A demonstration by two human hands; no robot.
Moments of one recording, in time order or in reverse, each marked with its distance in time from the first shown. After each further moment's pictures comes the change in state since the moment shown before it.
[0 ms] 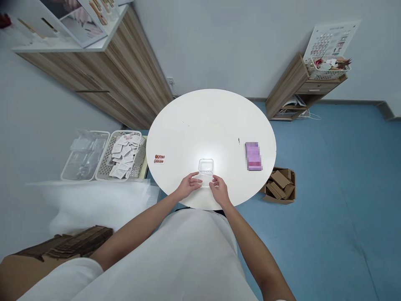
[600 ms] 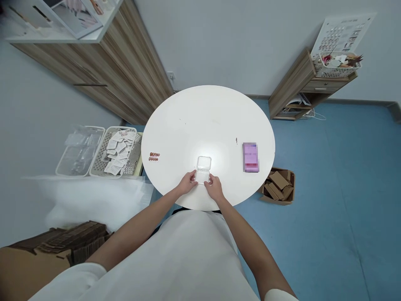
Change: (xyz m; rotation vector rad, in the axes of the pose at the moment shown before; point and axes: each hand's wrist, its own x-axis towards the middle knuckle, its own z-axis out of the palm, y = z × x) left_hand 0.033 -0.014 0.015 0.467 0.173 -0.021; right_hand 0.032 0.021 -0.005 -0.194 -0.090 0.024
